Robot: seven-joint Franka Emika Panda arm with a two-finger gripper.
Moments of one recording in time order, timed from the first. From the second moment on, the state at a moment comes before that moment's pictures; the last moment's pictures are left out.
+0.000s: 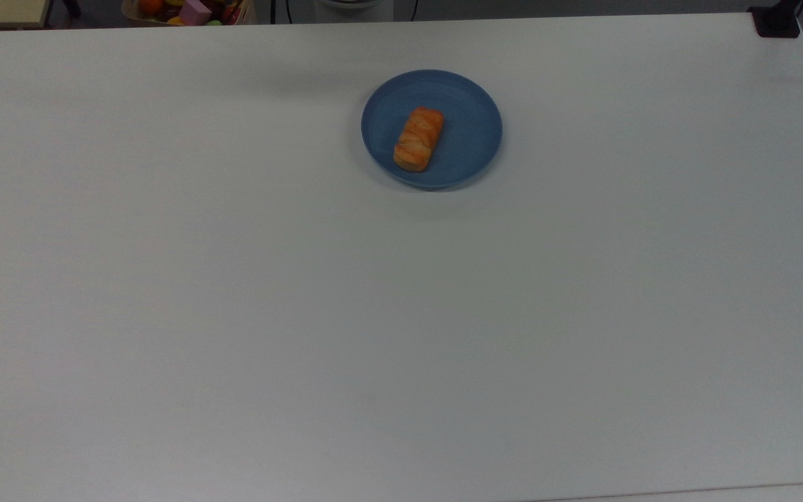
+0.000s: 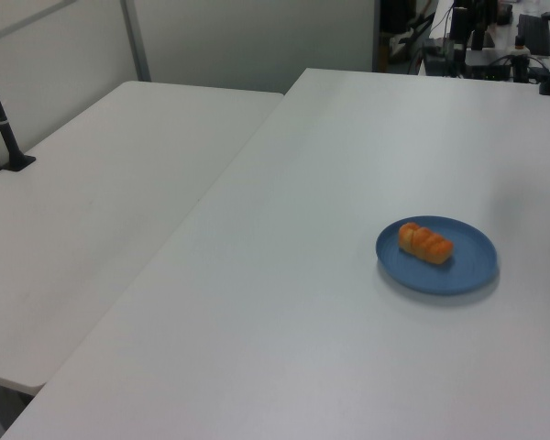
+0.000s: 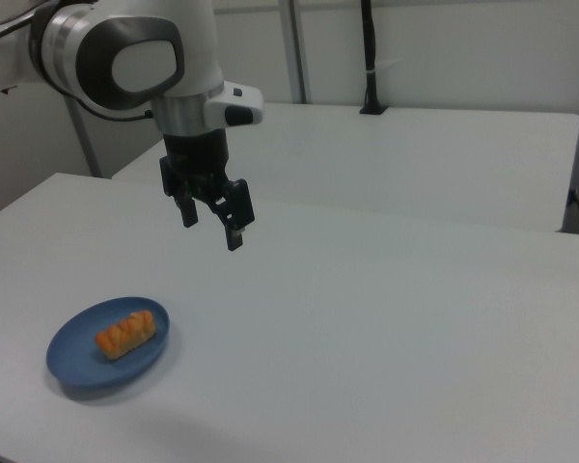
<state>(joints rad) -0.01 -0.07 -0.21 -1.73 0.03 1.63 -0.05</state>
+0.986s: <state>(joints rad) 0.13 -0.07 -0.17 -1.74 0.06 1.63 -0.01</state>
